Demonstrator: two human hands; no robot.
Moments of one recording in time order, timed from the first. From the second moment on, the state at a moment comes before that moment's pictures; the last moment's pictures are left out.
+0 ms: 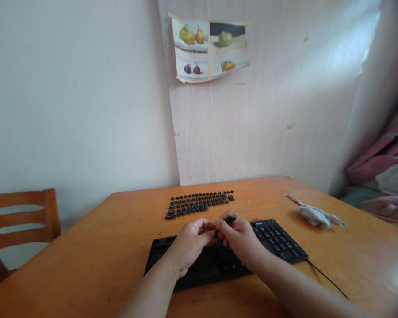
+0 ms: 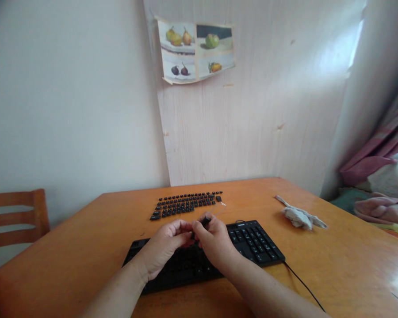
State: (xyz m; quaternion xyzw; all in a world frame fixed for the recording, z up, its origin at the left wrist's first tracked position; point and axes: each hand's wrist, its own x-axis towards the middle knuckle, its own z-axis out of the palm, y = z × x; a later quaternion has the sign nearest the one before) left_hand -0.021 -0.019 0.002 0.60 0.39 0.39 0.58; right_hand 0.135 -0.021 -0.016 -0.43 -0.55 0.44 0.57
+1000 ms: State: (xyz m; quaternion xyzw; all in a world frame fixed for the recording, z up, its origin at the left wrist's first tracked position) left_hand -0.024 -0.013 -0.002 0.59 0.40 0.40 0.58; right_hand 0.156 -0.030 -0.001 -0.49 -0.84 0.03 0.24
